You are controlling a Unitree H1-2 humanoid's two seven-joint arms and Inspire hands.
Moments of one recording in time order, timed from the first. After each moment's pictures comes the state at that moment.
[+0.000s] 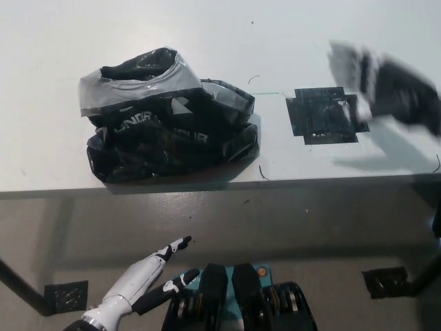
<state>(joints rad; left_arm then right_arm) -0.10 0.28 -0.22 0.07 0.44 -0.10 -0.24 -0.70 -0.27 -0.30 0.36 -0.06 0.33 0.80</state>
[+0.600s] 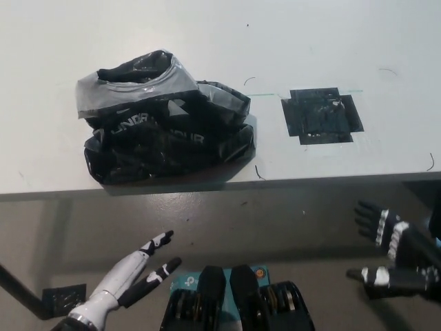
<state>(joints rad) -0.10 0.28 -0.14 0.12 0.39 -0.10 -0.24 -0.07 -0.10 -0.33 -0.18 0.00 0.31 0.75</state>
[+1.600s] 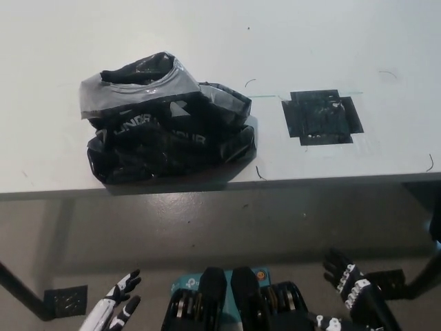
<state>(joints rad) 0.12 0.24 -0.02 0.12 0.23 -0.24 -0.22 0.08 0.06 -0.20 0.14 0.06 -0.15 0.52</state>
